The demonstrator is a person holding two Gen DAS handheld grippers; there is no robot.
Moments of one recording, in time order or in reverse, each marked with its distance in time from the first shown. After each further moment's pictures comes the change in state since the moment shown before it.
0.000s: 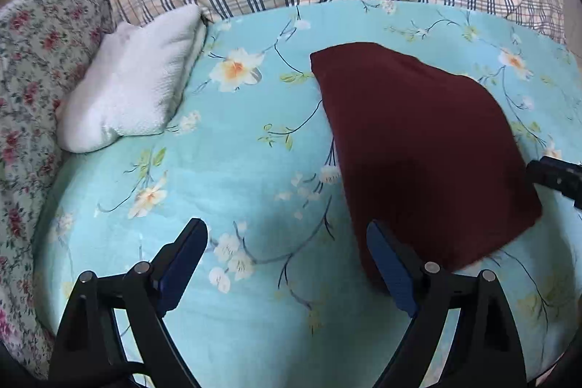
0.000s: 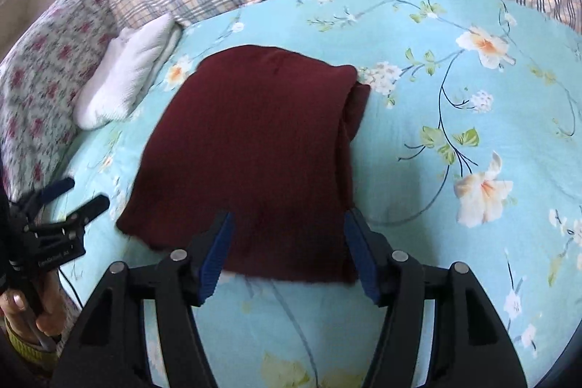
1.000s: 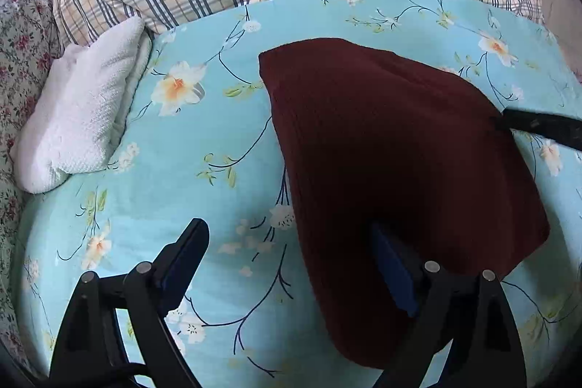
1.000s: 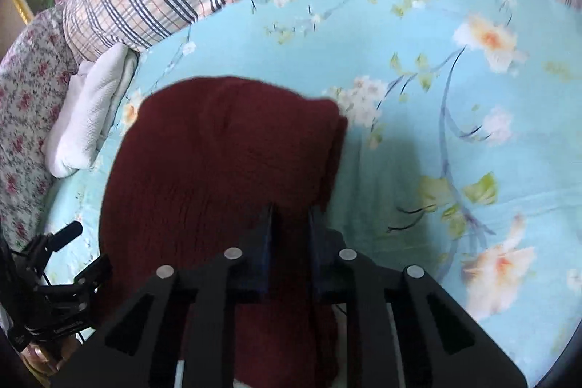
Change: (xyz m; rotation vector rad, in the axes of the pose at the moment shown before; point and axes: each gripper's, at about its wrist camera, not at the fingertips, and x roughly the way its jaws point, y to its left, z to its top) left arm 0.037 -0.041 0.026 0.089 -0.006 -0.088; right arm 0.046 -0.028 0.058 0.081 -0.014 -0.050
